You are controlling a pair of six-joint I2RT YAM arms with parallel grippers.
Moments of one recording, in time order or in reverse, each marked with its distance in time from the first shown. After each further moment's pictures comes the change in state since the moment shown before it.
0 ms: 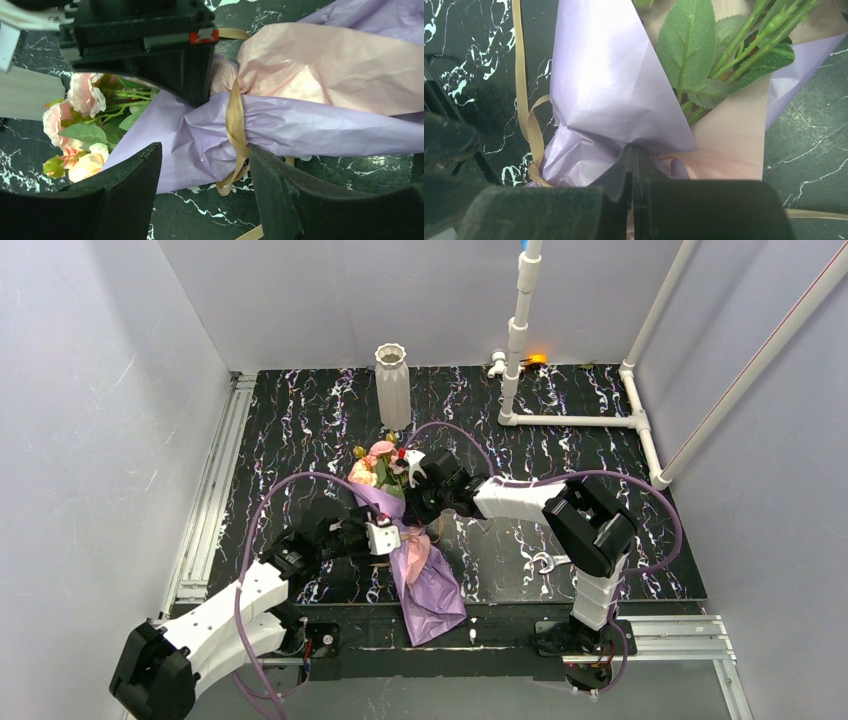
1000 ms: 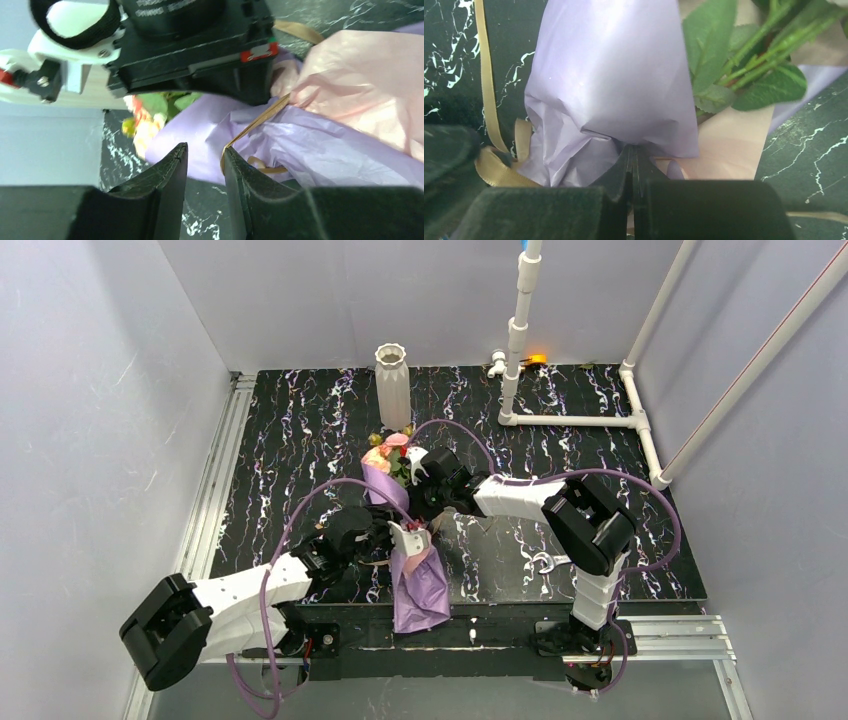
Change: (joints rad) left arm -0.243 0.207 -0.029 0.369 -0.498 0.145; right arm -0.007 0.014 0.013 -0.018 0.068 -0.035
